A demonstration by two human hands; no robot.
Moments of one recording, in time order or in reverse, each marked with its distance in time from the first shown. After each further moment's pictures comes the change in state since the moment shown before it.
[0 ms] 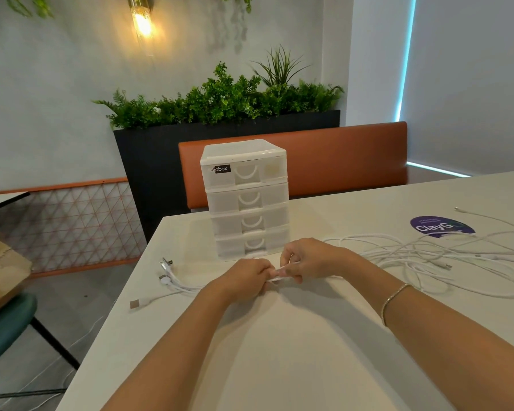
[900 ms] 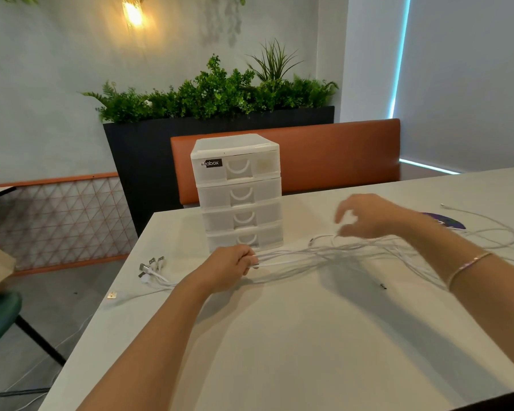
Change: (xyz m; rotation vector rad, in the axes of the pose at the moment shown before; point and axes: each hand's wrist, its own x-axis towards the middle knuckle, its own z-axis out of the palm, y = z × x) left_hand 0.000 -0.017 -0.011 -0.053 0.161 0.059; right_hand -0.037 0.061 -0.080 -0.420 0.273 0.175
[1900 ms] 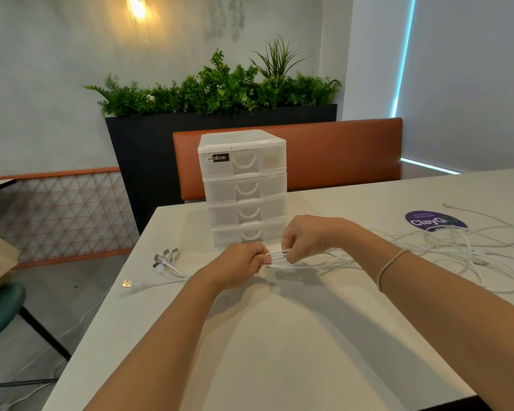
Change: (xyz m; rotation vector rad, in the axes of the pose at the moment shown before) left_hand -0.003 0.008 0.003 -0.003 -0.041 0.064; right_hand 0.020 -0.094 0.028 0.306 -0.312 -0.152
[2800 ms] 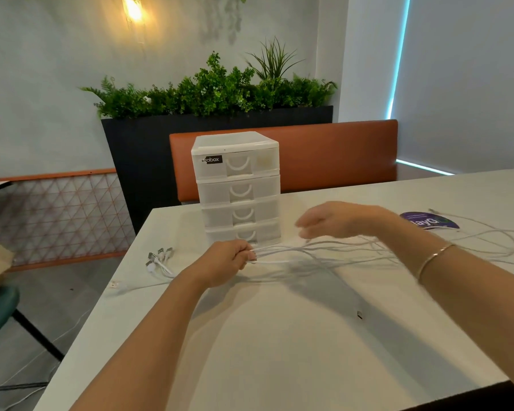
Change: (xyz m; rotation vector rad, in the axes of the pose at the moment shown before) left_hand -0.005 -0.005 -0.008 -0.039 0.065 -0.024; right_hand -0.033 0.037 -0.033 -0.091 0.073 0.059
